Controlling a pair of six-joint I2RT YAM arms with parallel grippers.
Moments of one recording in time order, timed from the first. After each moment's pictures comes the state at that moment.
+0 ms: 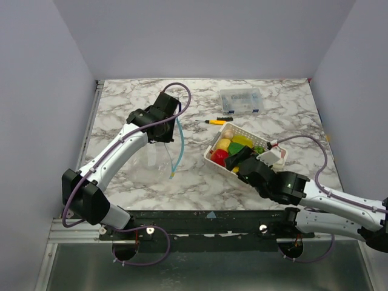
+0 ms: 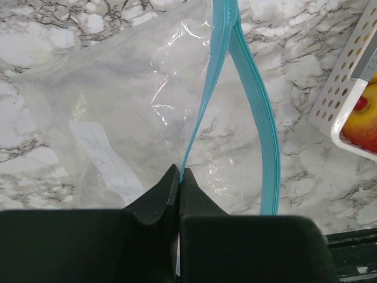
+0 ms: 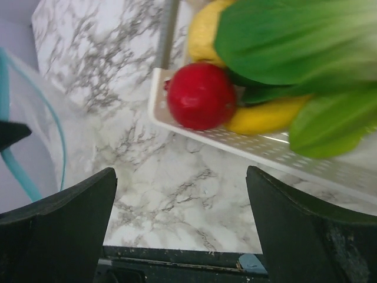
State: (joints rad) left arm -0.55 1.46 1.41 -0.95 -0.19 -0.31; right arm 1.11 0.93 0.76 -0.52 0.70 1.27
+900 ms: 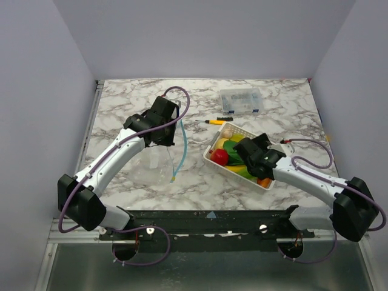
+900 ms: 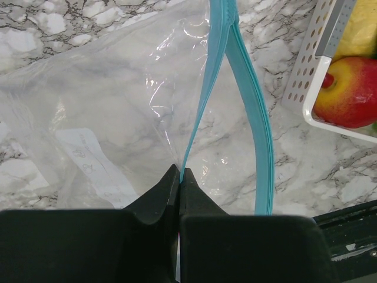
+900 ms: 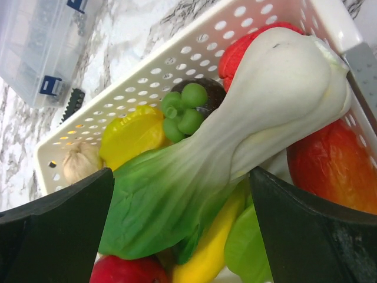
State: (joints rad) left arm -0.55 1.40 1.32 -0.88 -0.08 -0.28; right arm 0.73 1.24 0.78 -0.68 0.90 1.70
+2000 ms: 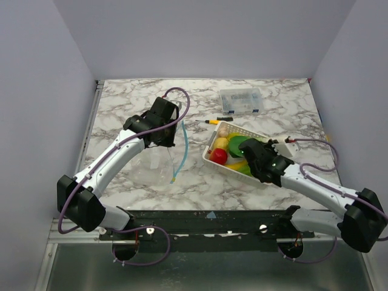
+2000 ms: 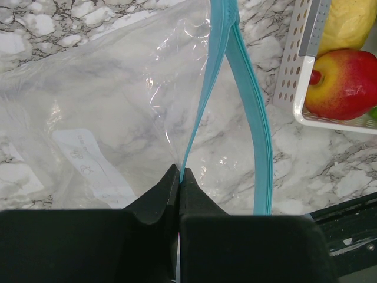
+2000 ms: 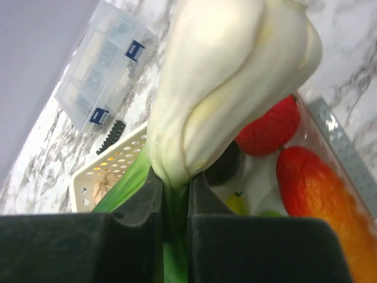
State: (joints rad) left arm -0.55 1.39 1.30 -0.86 -0.05 -0.27; right arm 0.73 1.17 0.70 -0.50 1.04 1.58
